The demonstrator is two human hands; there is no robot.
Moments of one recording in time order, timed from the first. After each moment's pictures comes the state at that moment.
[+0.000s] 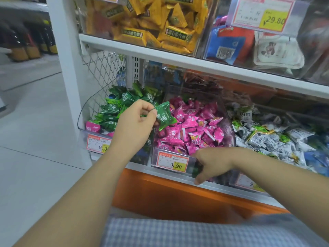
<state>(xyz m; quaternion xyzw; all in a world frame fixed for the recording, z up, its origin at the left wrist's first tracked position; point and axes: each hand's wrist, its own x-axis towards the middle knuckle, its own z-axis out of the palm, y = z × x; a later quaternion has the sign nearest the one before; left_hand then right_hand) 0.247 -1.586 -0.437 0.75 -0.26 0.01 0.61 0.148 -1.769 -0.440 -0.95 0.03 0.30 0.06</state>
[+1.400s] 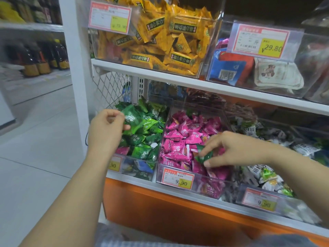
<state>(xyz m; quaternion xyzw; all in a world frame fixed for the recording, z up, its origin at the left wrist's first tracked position) 0.292 -1.551 -0.431 0.72 -0.10 0.08 0.68 0.137 -1.782 -0.372 -0.98 0.05 0.13 0.17</state>
